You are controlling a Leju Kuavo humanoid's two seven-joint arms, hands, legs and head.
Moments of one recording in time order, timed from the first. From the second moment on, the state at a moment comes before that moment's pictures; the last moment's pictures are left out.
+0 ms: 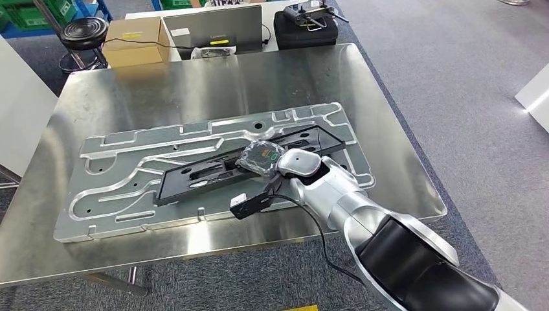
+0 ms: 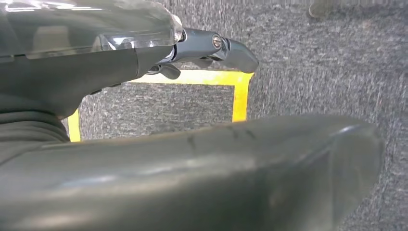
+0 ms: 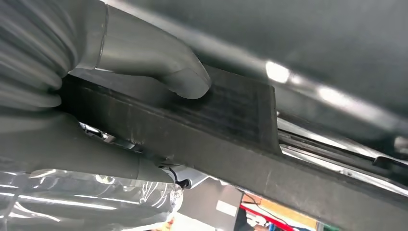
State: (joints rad) left arm -0.09 0.00 1.36 -0.23 -1.00 -0.11 -0.40; right arm -1.04 0.19 0.81 -0.35 1.20 -0.16 -0.37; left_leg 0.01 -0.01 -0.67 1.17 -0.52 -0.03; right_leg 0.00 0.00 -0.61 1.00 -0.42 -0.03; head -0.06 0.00
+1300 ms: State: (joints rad) left arm -0.09 0.00 1.34 -0.23 -1.01 -0.08 -0.43; right arm -1.00 0.20 0.63 -0.42 0.82 -0.37 -0.63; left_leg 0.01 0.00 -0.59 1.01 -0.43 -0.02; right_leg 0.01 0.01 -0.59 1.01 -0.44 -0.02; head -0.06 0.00
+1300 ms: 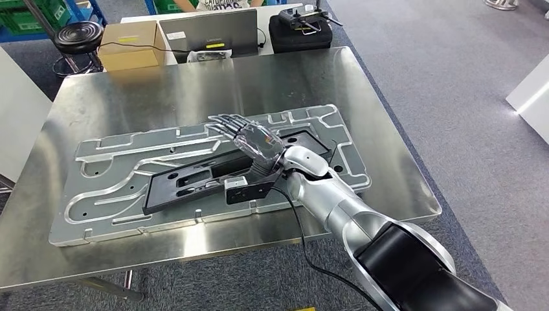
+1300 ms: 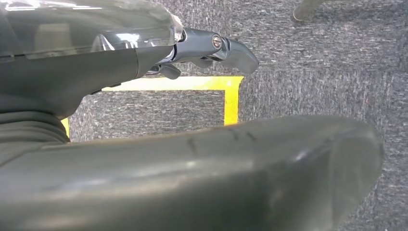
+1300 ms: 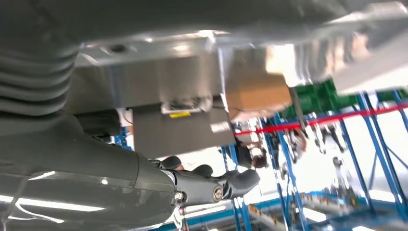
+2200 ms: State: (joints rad) left arm -0.08 -0.02 1.39 -0.23 -0.92 -0.07 -0.42; right arm -0.60 -0.14 0.20 -1.44 0.51 -0.48 -0.65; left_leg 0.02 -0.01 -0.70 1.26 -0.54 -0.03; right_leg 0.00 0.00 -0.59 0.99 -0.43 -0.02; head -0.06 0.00
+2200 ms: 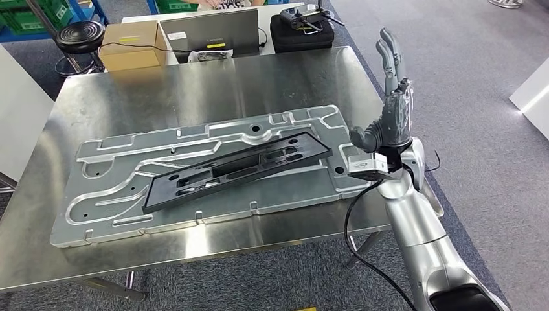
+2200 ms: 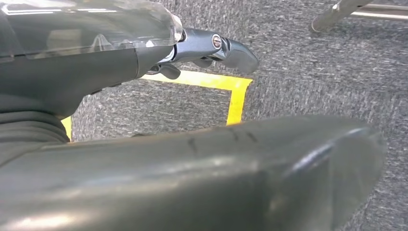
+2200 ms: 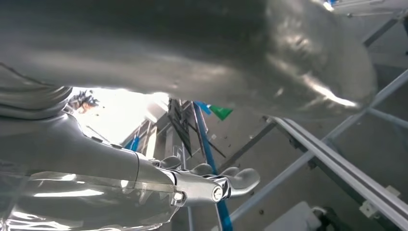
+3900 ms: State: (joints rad) left arm -0.06 -0.04 1.41 -0.23 -0.96 -0.10 -0.47; right arm 0.05 -0.04 -0.83 -0.68 0.95 -0.64 -0.63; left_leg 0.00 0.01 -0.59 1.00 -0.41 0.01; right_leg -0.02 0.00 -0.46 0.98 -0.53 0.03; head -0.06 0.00
